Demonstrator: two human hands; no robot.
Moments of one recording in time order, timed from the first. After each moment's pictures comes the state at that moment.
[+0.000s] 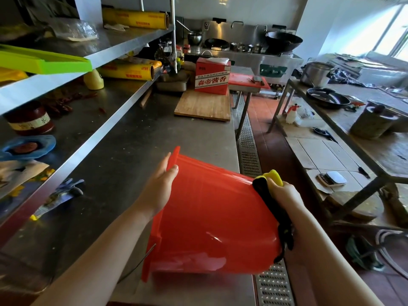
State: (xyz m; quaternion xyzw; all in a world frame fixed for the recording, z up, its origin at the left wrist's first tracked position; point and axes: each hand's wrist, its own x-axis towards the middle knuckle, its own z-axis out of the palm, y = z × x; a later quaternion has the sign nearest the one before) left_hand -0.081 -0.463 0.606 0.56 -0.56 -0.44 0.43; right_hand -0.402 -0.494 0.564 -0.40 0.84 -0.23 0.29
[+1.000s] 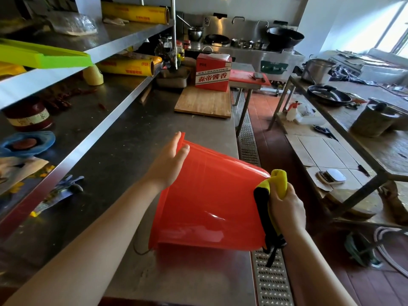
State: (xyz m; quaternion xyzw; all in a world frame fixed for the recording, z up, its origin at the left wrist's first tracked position) left_hand -0.083 -0.511 0.612 0.56 -0.67 -0.33 0.36; right_hand -0.384 -0.453 0.540 -0.45 0.81 -0.34 0.15
